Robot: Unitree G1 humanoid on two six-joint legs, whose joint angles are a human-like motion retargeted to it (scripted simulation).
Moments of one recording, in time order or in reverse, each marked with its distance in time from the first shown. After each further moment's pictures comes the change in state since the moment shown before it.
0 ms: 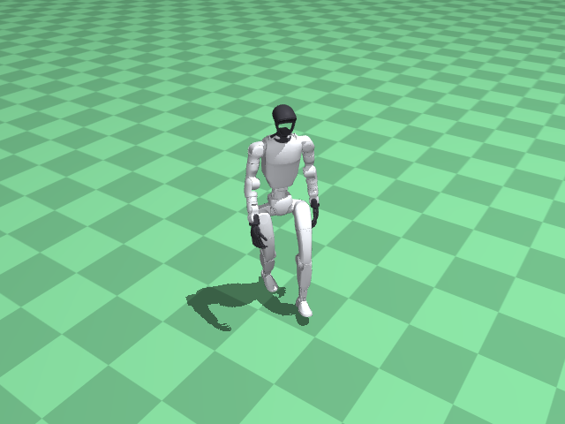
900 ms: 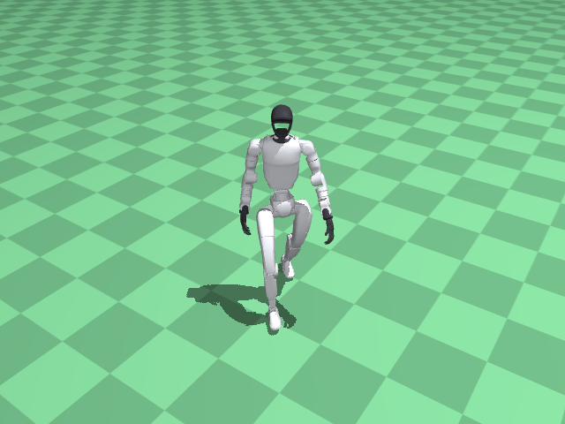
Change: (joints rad) left arm -0.272 0.156 0.099 -0.148 -0.157 -0.044 0.073; right arm 0.286 0.057 -0.109 0.196 -0.011 0.065 0.049; waist -0.253 -0.069 -0.063; left_leg 0.817 -0.092 -0.034 -0.258 -0.164 0.065; right_leg -0.644 -0.233 -0.156 0.161 0.322 0.141
